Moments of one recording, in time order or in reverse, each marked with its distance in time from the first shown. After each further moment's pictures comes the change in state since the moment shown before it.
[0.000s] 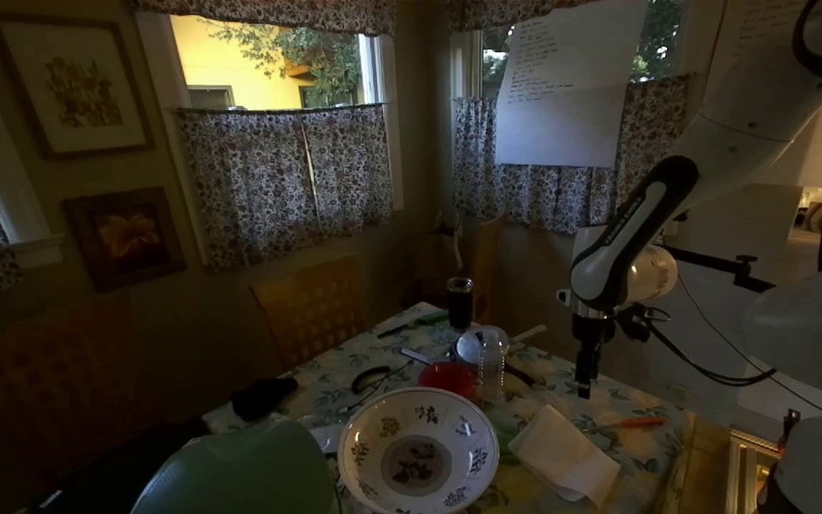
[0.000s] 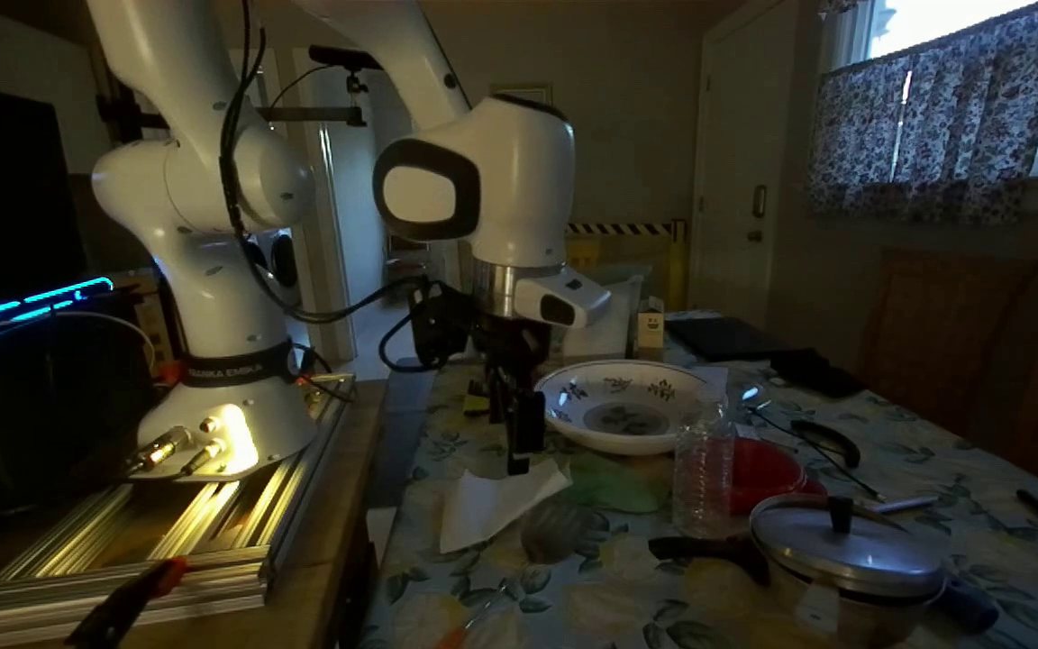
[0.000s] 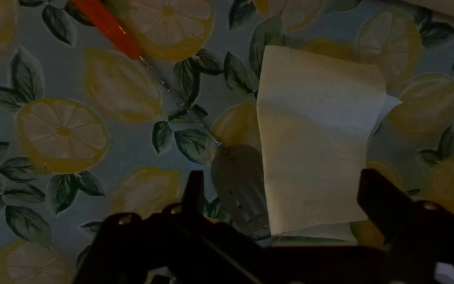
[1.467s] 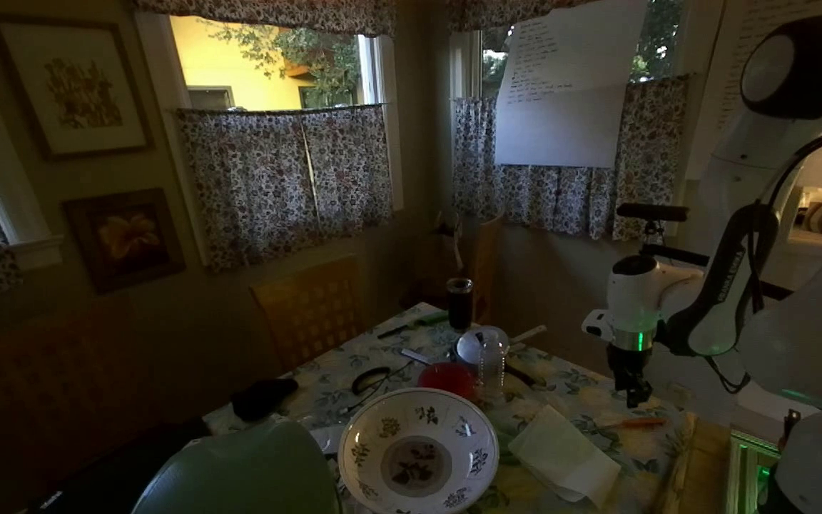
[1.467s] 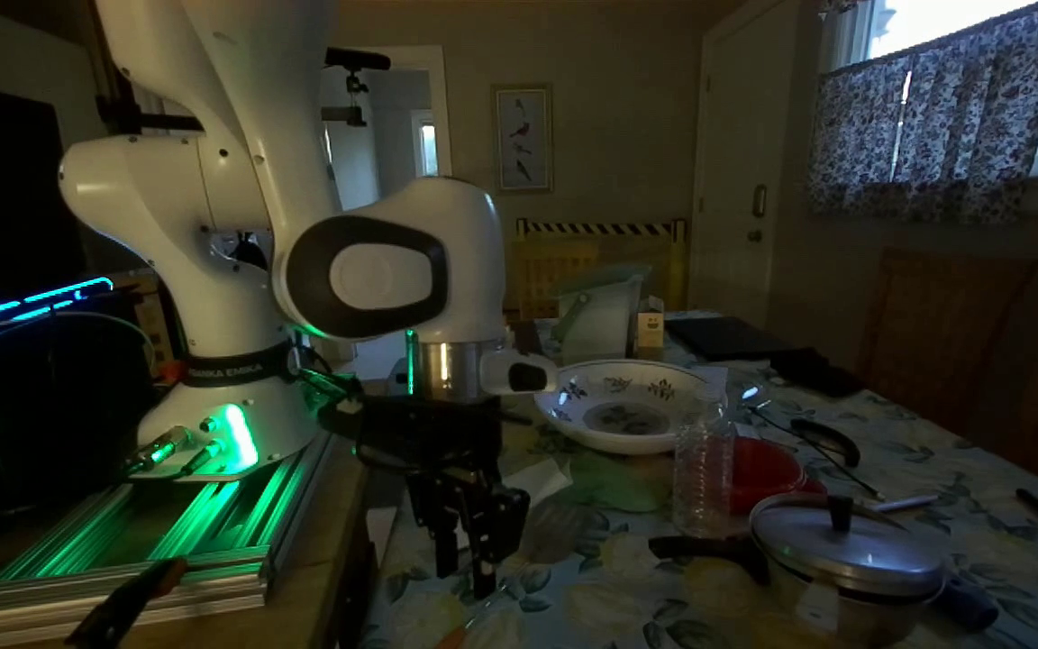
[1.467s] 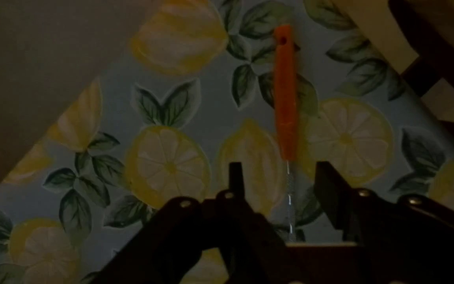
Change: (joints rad) arm 0.708 0.181 -1.086 0.060 -1.265 0.279 0.249
